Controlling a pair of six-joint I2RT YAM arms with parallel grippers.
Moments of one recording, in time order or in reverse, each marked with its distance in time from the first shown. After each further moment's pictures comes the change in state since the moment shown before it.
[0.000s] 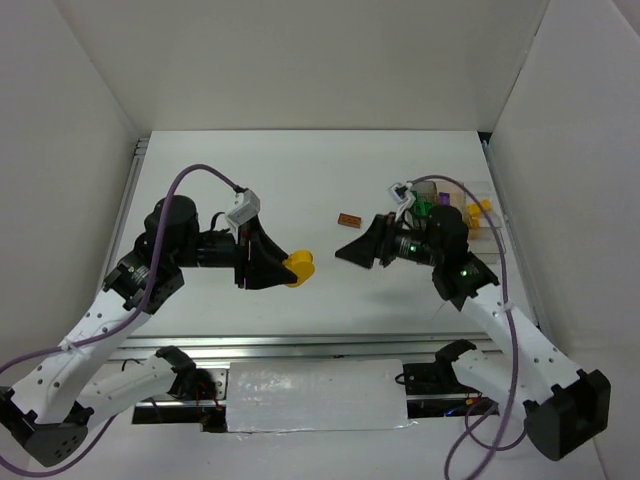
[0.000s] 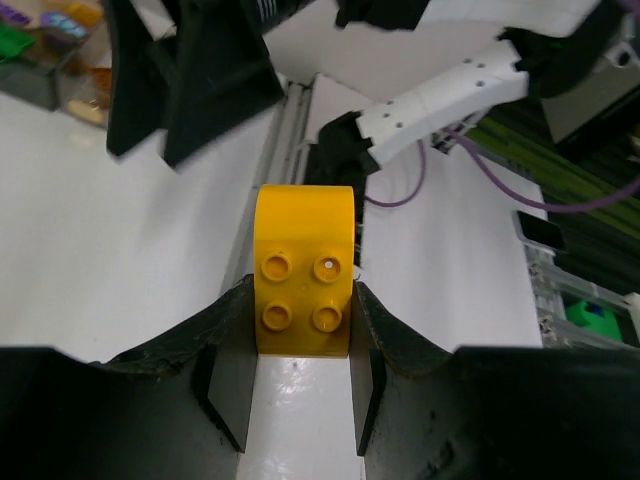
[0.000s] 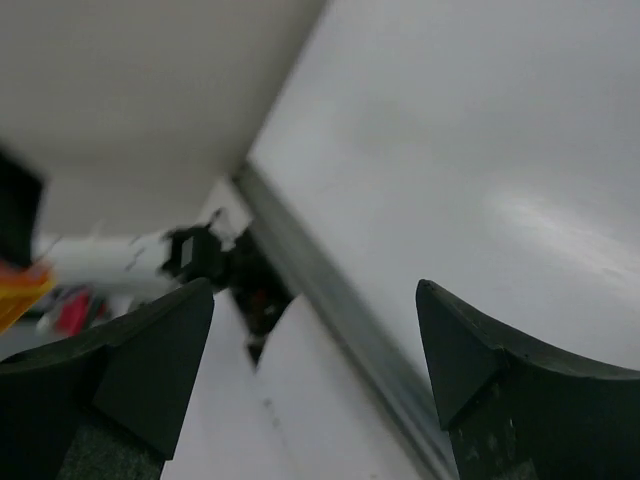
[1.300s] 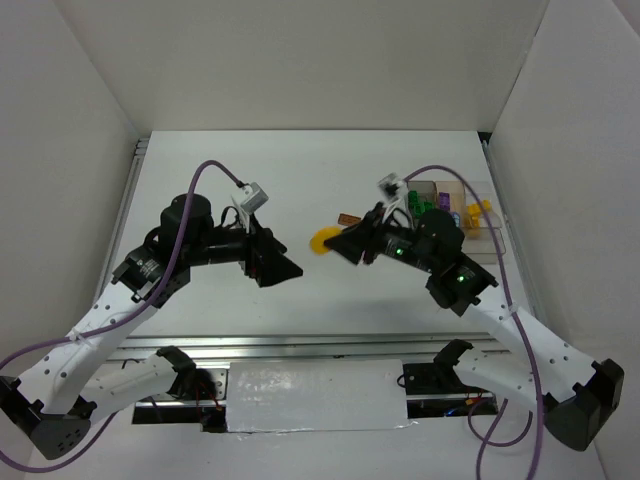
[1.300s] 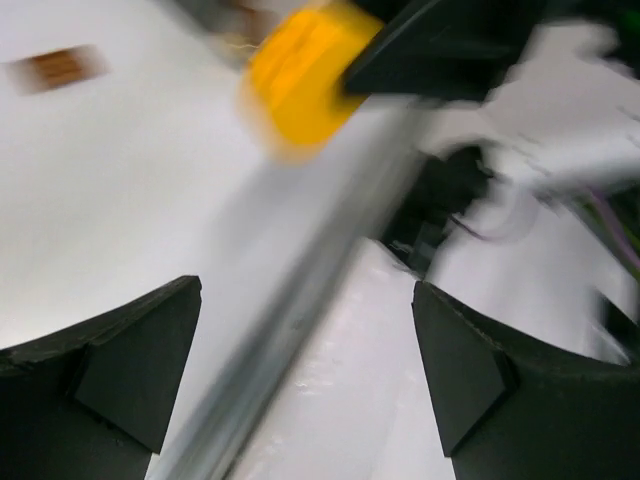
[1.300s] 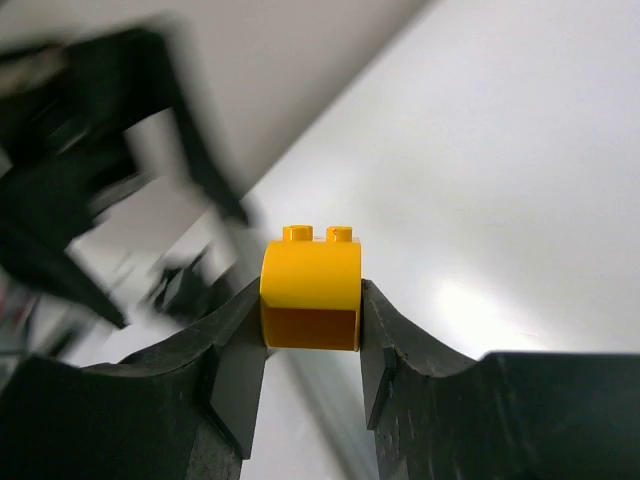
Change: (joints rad) left arm 0.001 0.038 -0.005 -0.072 -0.172 -0.053; right arm 0.359 -0.038 0.051 0.179 0.190 -0.103
